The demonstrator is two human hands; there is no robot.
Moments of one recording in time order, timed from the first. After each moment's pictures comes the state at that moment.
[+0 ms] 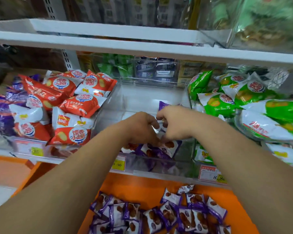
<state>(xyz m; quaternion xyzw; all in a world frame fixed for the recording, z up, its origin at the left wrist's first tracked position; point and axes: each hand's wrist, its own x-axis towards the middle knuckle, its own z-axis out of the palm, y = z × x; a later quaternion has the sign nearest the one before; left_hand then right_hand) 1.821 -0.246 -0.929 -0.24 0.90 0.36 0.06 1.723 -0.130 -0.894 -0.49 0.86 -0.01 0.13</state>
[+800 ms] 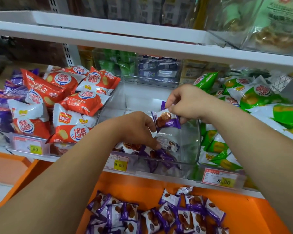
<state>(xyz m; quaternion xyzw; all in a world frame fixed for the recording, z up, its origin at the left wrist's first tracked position) 1.838 -0.260 -0.917 -0.20 0.91 0.34 0.10 1.695 -0.136 -0.874 -0.39 0.87 -0.27 0.15</state>
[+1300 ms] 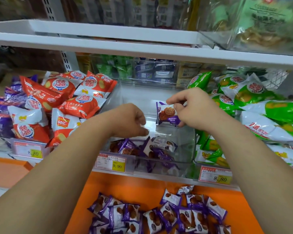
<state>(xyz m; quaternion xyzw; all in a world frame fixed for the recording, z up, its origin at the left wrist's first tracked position) 1.845 -0.268 -0.898 -0.21 0.93 0.29 0.03 1.705 -0.104 -0.884 -0.39 0.85 -0.35 0.07</state>
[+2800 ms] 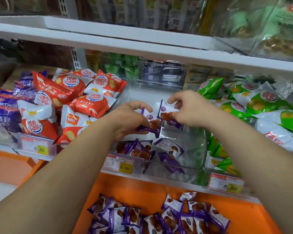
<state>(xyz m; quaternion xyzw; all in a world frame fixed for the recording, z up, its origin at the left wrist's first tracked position) 1.837 -0.283 -0.924 -0.29 0.67 0.68 -0.09 1.702 -0.145 -0.881 -0.43 0.88 -0.18 0.05</state>
